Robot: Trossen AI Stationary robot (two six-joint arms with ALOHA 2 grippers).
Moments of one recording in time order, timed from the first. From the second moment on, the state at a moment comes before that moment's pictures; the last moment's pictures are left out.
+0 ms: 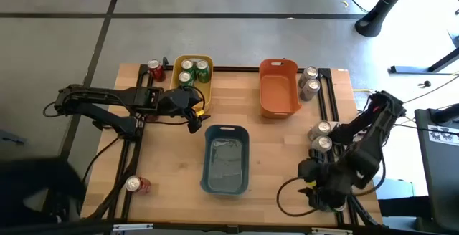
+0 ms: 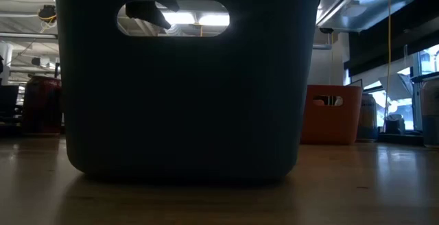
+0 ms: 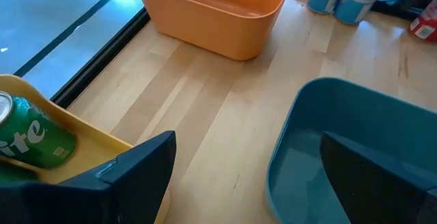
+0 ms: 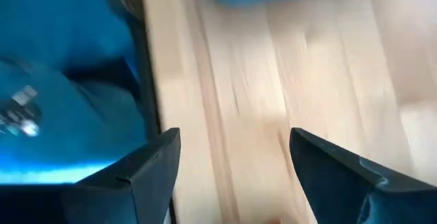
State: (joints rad) left arm -0.02 1.16 1.06 -0.58 -0.35 -0.30; right arm 0.89 1.44 1.47 -1.22 0.22 1.07
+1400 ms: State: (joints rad) left arm -0.01 1.17 1.06 -0.53 -0.35 -0.25; right arm 1.25 1.62 1.37 -1.29 -0.11 1.49
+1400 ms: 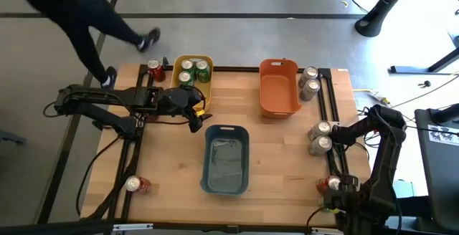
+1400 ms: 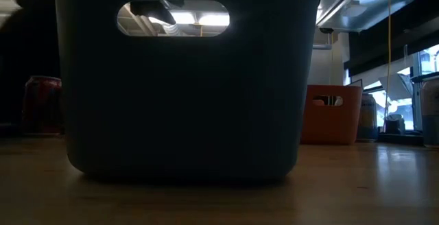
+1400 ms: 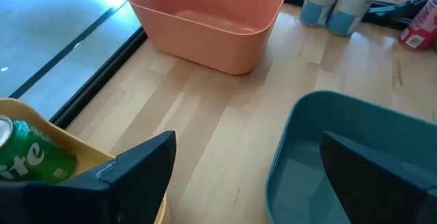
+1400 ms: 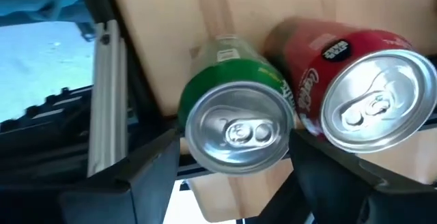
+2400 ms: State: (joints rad) left arm -0.01 1.17 1.06 -0.53 -0.35 -0.26; right arm 1.25 1.62 1.37 -1.27 -0.07 1.46
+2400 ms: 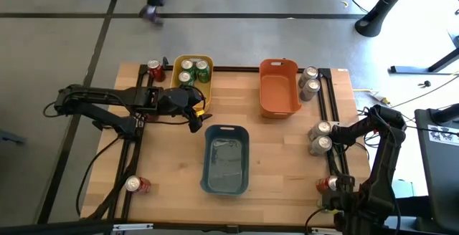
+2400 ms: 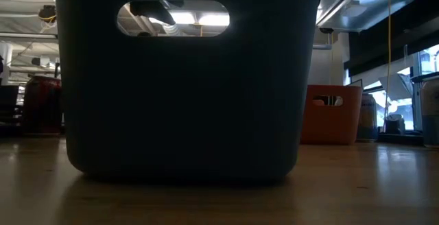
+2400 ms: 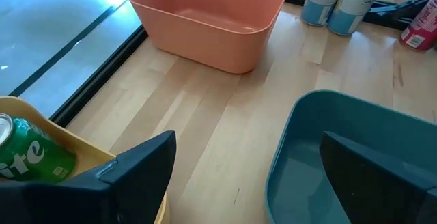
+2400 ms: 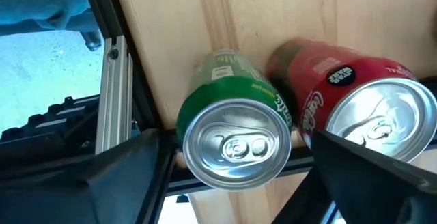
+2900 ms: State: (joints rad) left arm -0.01 1.17 1.06 -0.53 -0.35 -0.26; right arm 1.25 1.62 1.33 -1.20 -0.04 1.47
